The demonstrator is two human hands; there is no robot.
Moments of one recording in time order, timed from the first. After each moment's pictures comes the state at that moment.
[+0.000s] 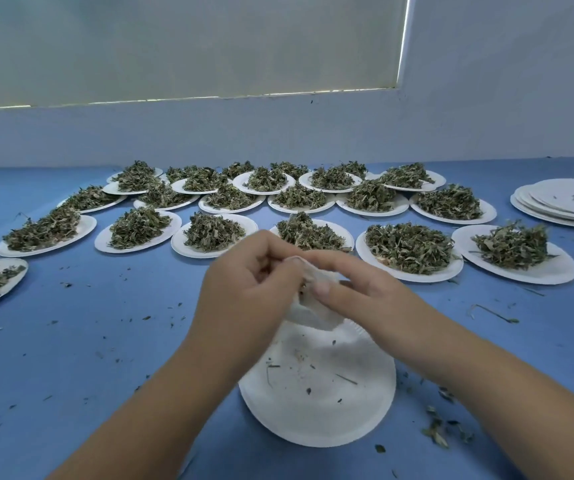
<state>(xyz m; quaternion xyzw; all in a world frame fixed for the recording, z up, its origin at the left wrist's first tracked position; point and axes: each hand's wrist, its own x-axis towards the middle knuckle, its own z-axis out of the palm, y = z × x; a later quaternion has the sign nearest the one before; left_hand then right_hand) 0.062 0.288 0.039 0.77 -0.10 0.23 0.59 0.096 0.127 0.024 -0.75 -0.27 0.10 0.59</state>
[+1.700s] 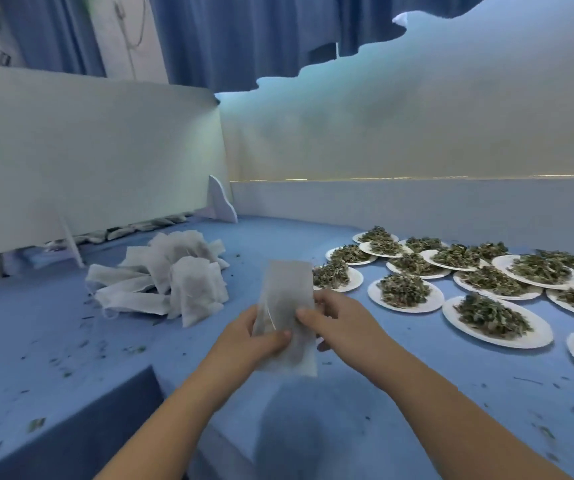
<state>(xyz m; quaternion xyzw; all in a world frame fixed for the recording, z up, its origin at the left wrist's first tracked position) -0.079 0.619 0.041 0.76 0.16 0.23 0.59 0.045 0.480 0.060 -0.69 -0.42 0.19 0.56</state>
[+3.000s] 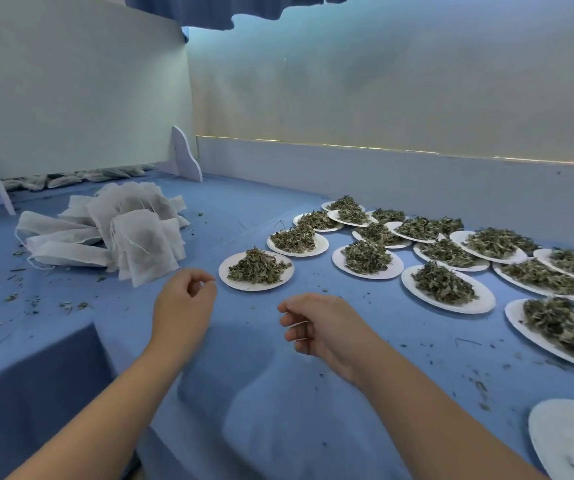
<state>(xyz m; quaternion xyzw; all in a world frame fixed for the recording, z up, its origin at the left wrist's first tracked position) -0.053 0.633 0.004 0.73 0.33 0.44 0.42 0.043 0.455 0.031 -0.63 -0.22 0.37 0.65</state>
